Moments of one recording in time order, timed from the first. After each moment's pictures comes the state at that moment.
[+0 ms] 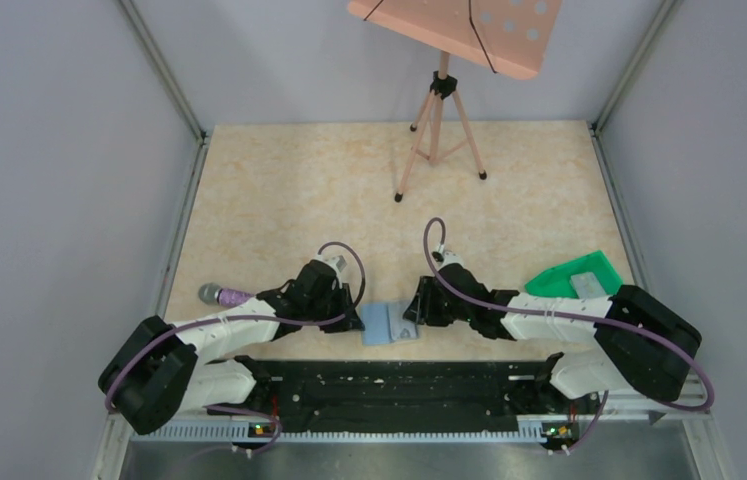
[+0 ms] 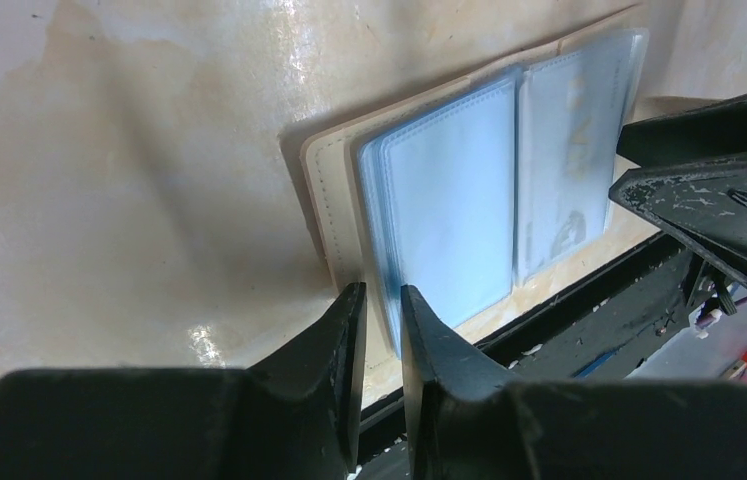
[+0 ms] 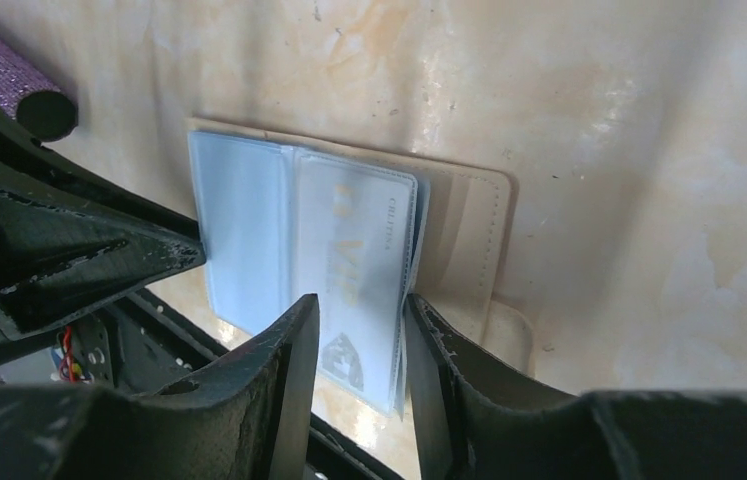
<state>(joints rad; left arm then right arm) -0.69 1.19 0.41 -0.12 0.25 -0.79 0.92 1.34 0.47 0.12 0.00 0.90</state>
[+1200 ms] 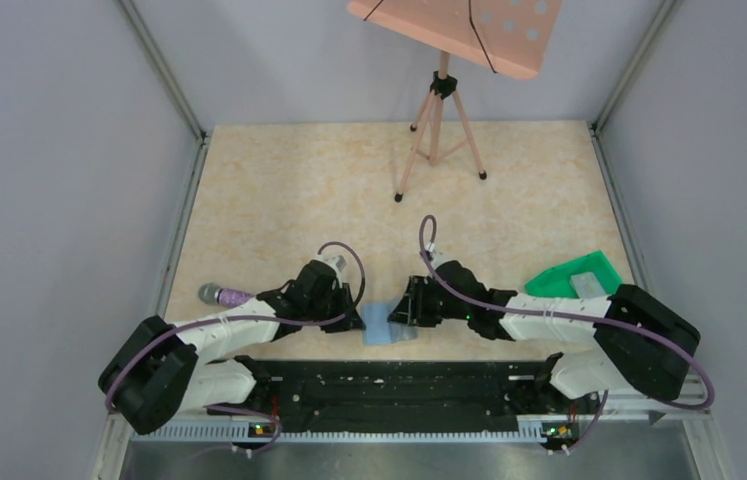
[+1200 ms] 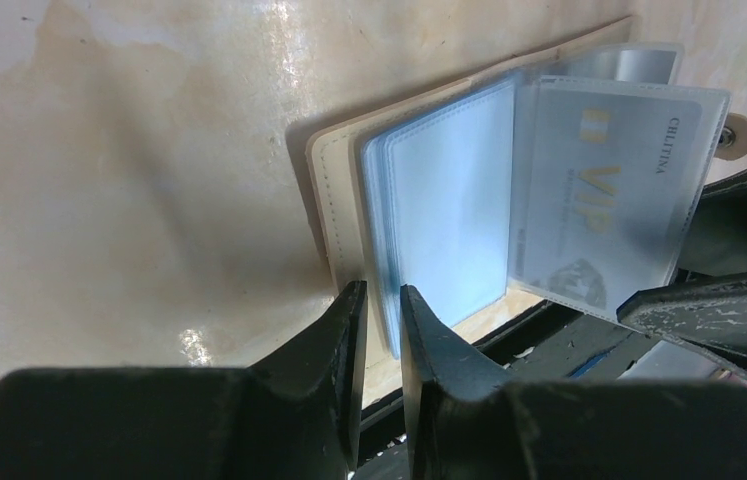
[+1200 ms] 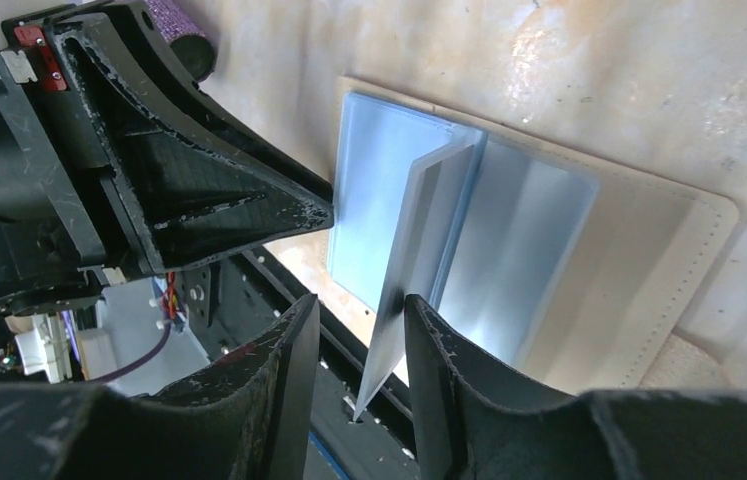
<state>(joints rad) -0.69 1.19 0.40 -0.11 0.25 -0.81 0.94 1.33 0.48 0.25 -0.17 0.93</state>
